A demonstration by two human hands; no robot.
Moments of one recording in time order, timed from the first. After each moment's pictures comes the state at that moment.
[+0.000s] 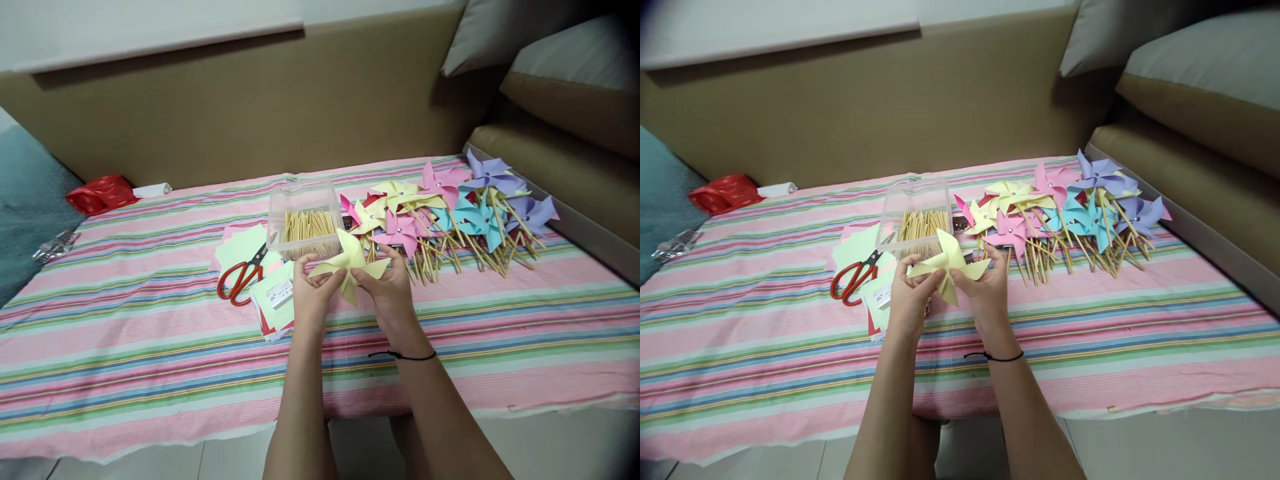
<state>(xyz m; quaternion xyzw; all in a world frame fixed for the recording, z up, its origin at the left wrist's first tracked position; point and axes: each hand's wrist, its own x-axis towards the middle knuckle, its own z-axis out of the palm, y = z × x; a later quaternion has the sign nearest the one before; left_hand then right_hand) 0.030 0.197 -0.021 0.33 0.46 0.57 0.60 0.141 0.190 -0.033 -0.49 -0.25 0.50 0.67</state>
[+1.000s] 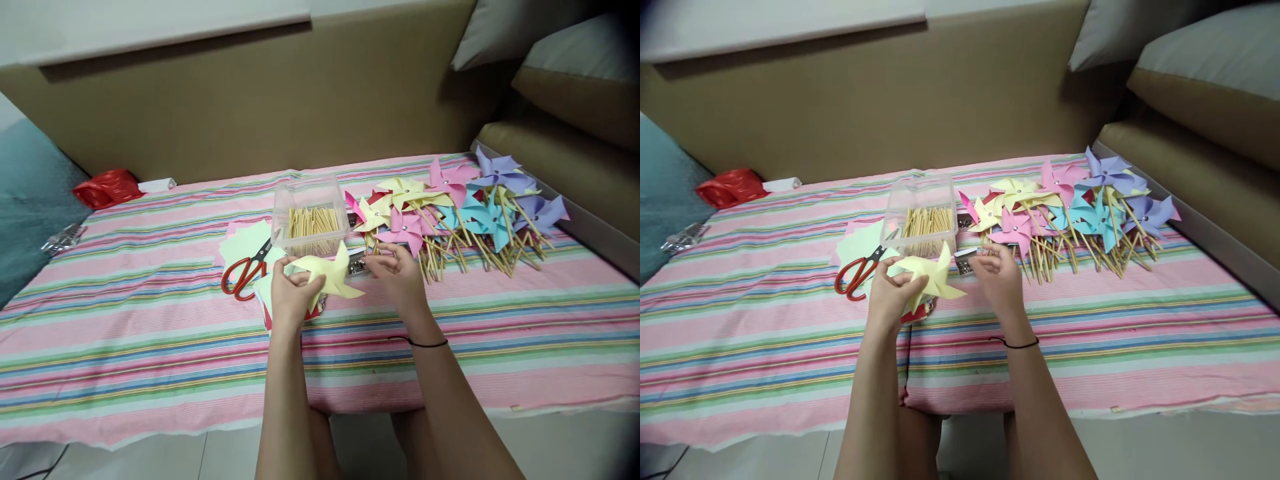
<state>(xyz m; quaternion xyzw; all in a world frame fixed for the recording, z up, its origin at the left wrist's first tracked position) -0.008 0.201 -0.025 0.37 0.56 0.53 0.52 0.169 0.201 -0.051 -0.59 -0.41 0.40 0.57</state>
